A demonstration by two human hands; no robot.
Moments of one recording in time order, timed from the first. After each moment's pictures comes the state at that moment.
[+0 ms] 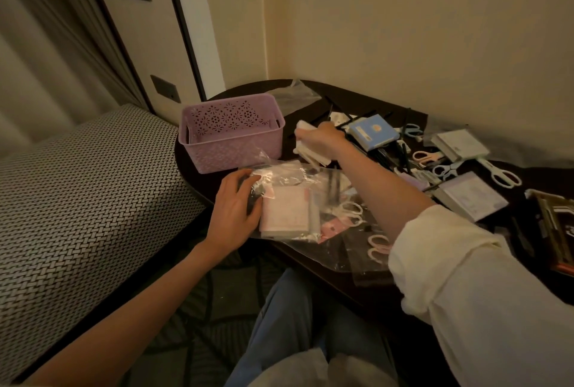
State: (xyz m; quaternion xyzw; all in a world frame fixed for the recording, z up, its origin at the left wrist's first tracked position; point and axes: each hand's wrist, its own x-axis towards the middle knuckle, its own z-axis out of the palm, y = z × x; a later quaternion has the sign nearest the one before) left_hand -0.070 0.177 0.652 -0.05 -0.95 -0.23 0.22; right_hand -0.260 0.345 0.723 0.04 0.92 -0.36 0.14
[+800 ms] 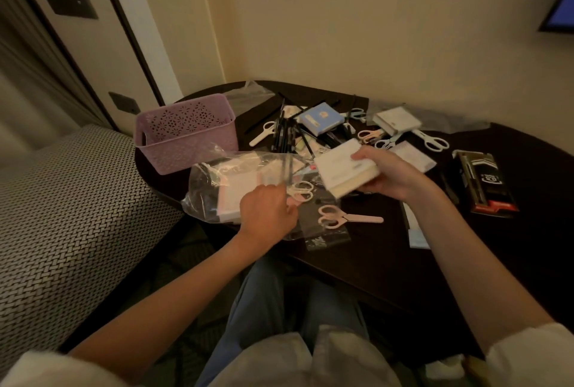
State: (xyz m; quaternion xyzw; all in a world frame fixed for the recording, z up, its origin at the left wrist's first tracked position) left_hand -0.041 0.327 0.682 -0.06 -0.98 -0.06 0.16; right_hand -0.101 0.548 0.733 0.11 0.66 -0.72 0.20
